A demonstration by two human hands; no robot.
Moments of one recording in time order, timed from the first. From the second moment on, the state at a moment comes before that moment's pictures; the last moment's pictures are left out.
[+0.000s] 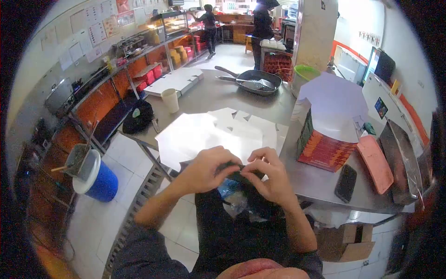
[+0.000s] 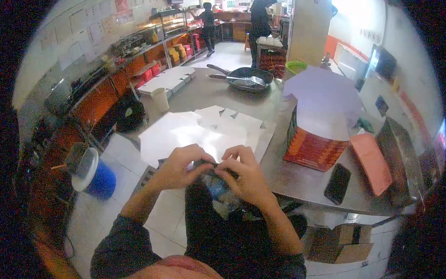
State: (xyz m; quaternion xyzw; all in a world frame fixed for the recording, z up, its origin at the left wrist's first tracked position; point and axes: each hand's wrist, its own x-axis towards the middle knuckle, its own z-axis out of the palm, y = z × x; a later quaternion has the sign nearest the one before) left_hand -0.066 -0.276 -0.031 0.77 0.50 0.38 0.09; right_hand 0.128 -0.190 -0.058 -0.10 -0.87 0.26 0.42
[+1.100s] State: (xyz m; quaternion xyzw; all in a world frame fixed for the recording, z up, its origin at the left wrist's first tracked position) left_hand 0.000 -0.305 -0.117 0.35 0.35 0.86 -0.06; right_hand 0.129 -0.235 -0.053 -0.06 -0.29 0.84 0.46
